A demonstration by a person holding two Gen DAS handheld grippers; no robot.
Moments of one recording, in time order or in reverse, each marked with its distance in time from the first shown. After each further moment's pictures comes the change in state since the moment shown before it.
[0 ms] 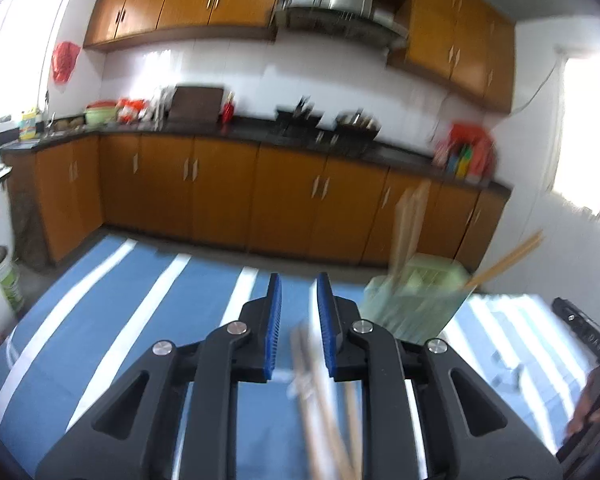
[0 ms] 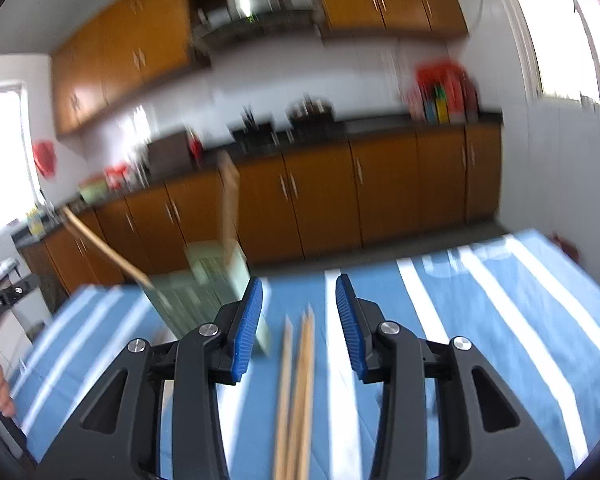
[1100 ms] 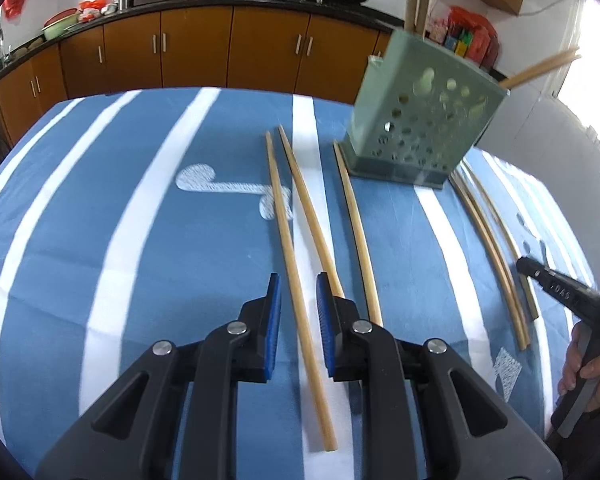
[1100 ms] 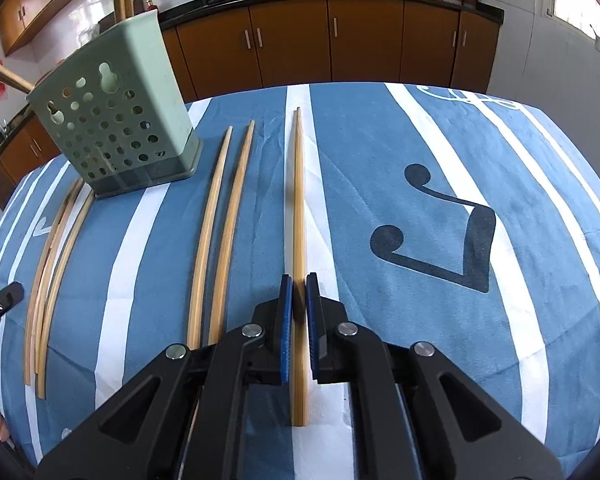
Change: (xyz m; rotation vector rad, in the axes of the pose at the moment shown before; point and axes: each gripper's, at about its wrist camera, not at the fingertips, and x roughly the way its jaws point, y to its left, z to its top) left arm 0.074 -0.021 -0.109 0.045 0.448 -0.077; right arm 0.094 -0.014 -0.093 -0.016 0.448 -0.119
